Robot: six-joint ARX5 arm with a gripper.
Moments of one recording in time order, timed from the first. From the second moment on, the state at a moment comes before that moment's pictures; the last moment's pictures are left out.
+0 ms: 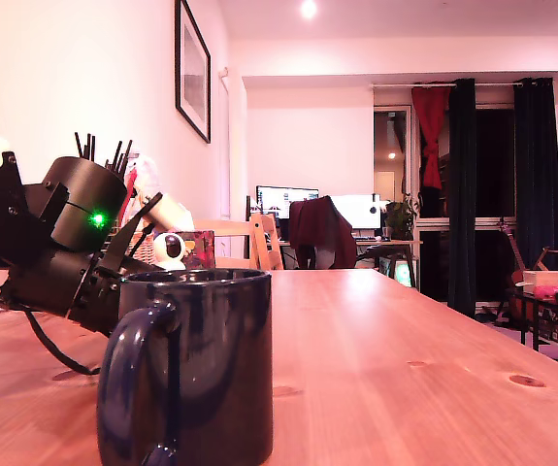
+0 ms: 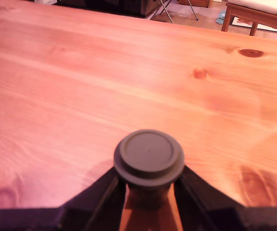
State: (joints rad) arm -0.44 2.05 0.78 0.75 0.70 0.30
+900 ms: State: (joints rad) arm -0.39 1.69 0.76 0.31 0.66 0.32
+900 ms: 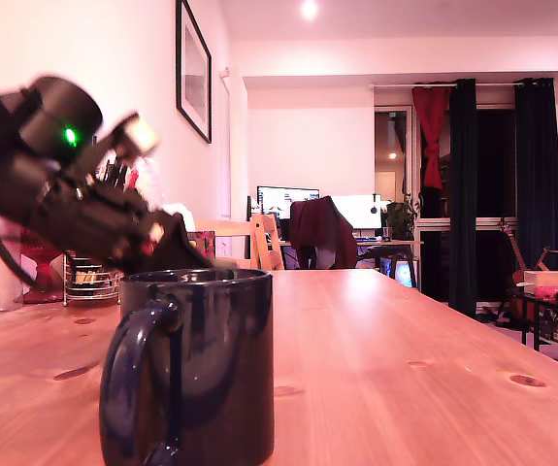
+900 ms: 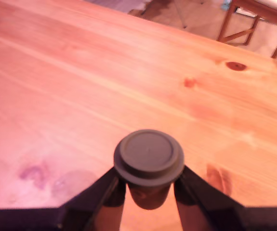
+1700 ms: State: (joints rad) arm -0.37 1.34 0.49 0.28 0.63 0.27
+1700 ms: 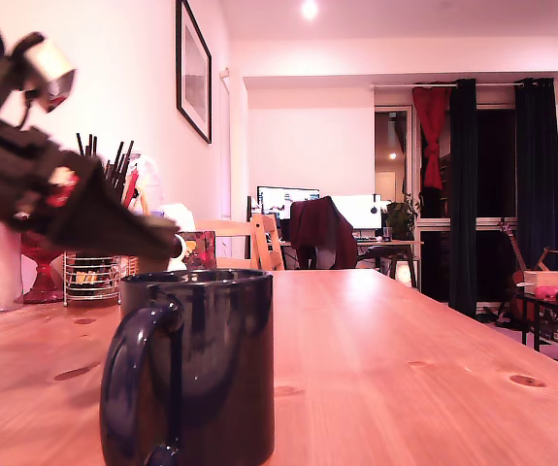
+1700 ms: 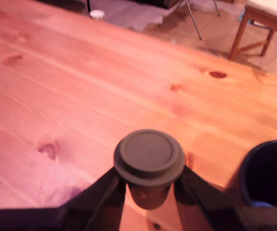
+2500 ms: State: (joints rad) arm -0.51 1.11 0.42 0.22 0.52 0.12
